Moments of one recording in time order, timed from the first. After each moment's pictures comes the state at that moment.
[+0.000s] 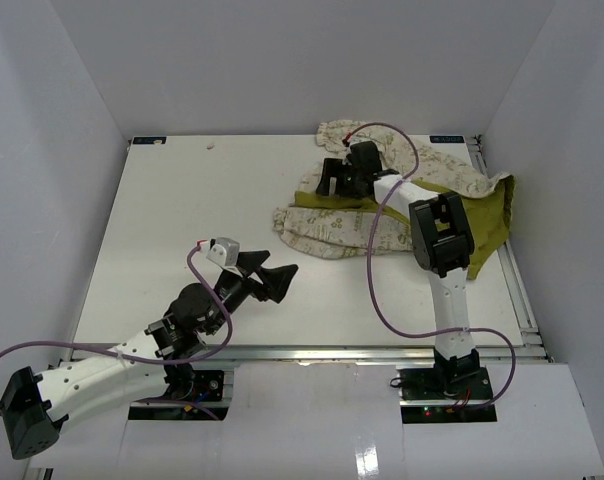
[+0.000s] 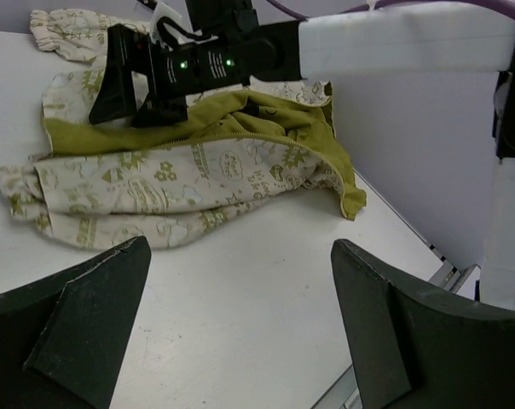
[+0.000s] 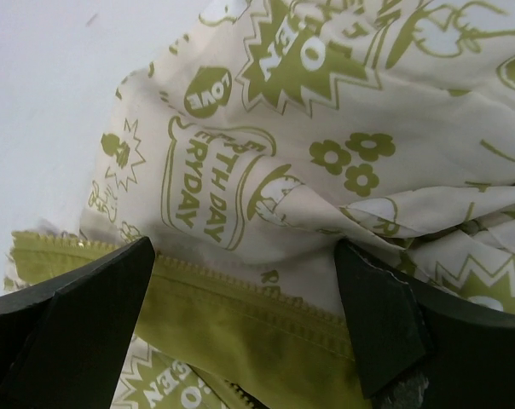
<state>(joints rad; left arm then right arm) -0.99 0.66 0.35 0.42 -0.32 -0.39 0.38 2.28 1.71 -0.13 -0.23 0.34</state>
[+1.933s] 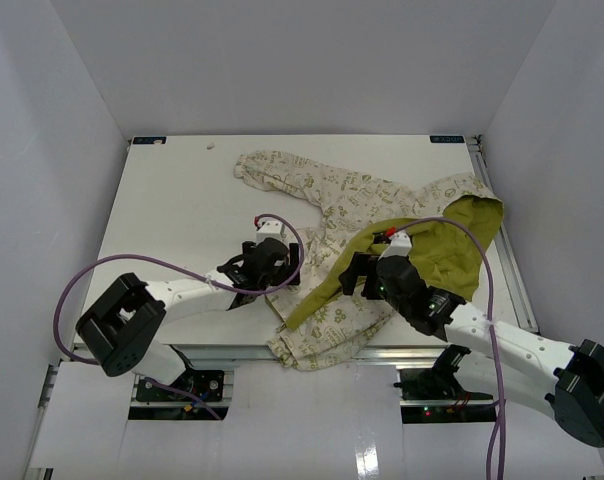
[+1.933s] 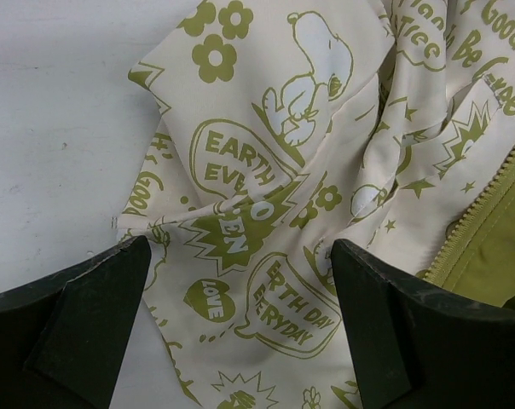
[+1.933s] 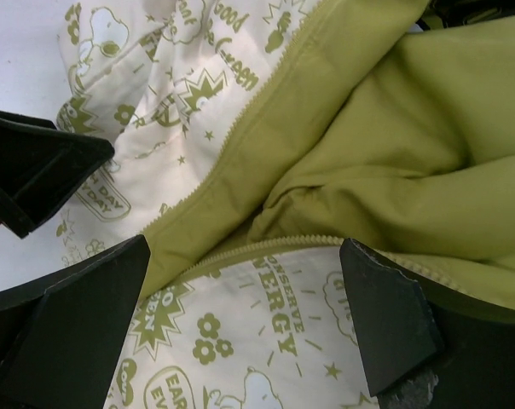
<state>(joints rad) -0.81 1.46 0.68 0.04 -0.39 -0.54 0.86 0.94 0.46 -0.09 0.31 0.67</state>
